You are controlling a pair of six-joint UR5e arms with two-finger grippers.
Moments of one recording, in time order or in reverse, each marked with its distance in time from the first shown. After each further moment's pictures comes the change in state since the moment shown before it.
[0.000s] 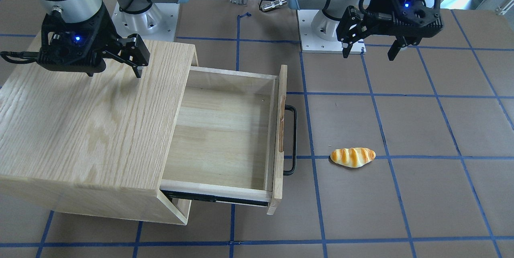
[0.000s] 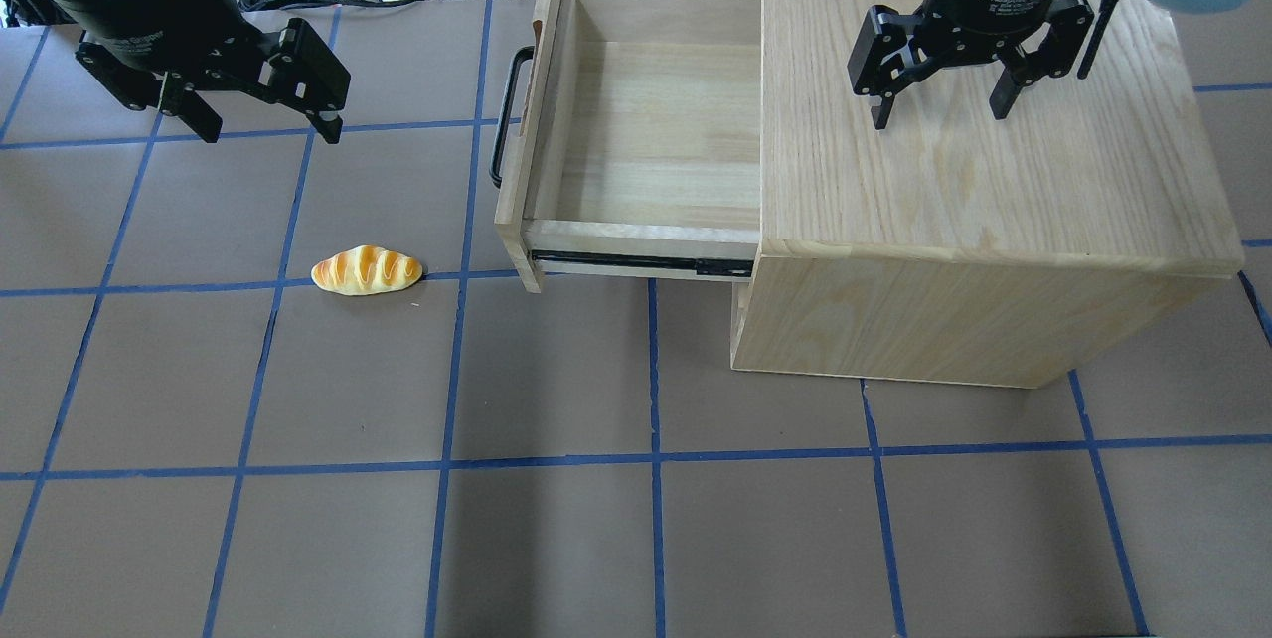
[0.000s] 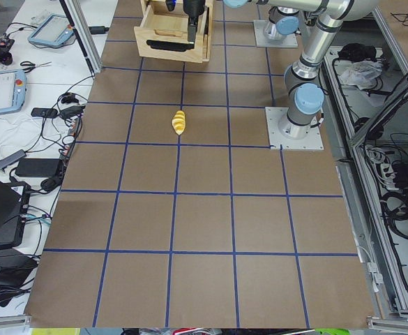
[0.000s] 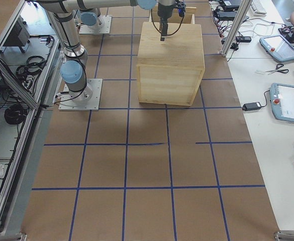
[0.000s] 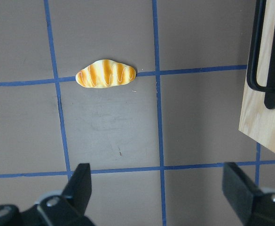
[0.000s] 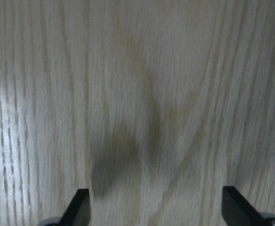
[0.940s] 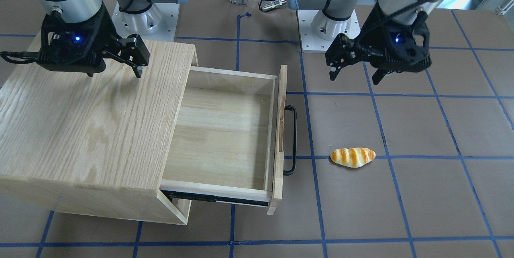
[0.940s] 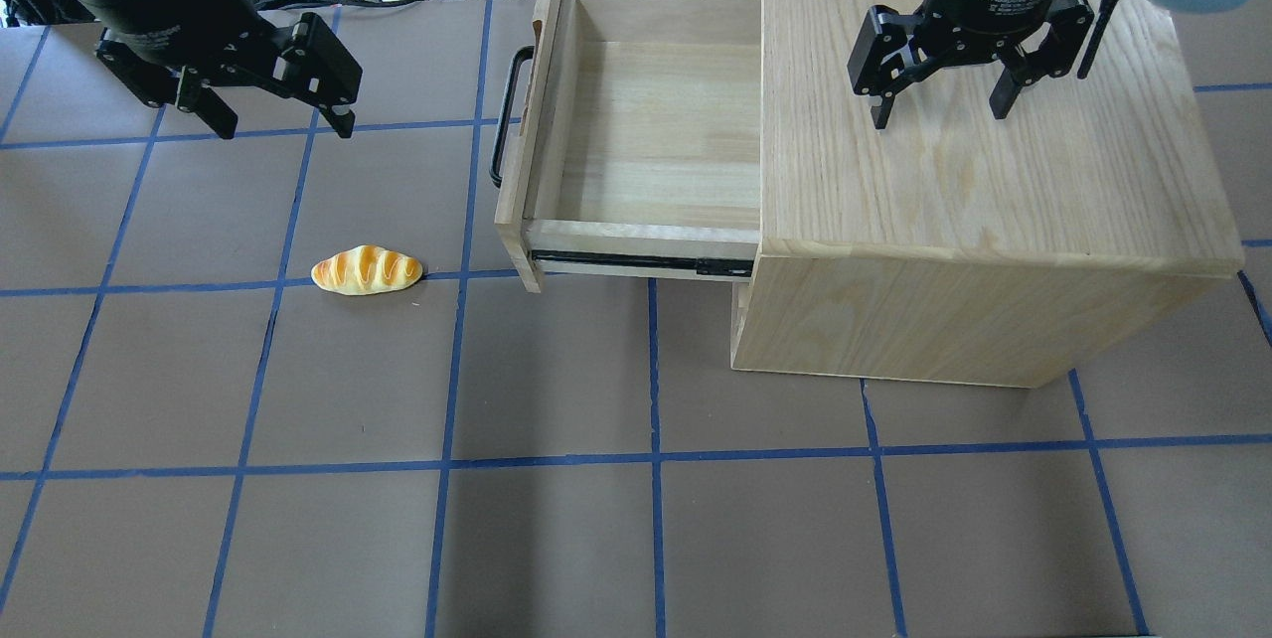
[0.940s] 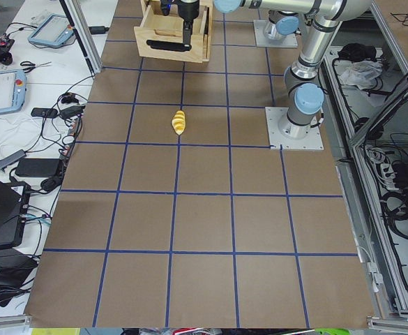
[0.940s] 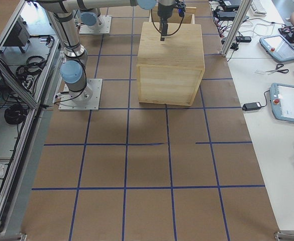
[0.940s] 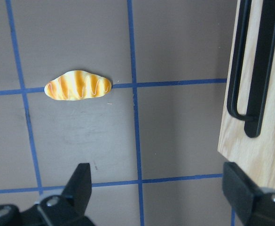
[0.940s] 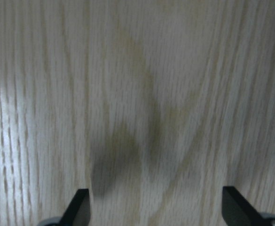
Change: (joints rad) left arm -0.004 -0.009 0.005 0.002 -0.001 0.001; right arm 0.000 0.000 0.000 0.000 0.000 0.000
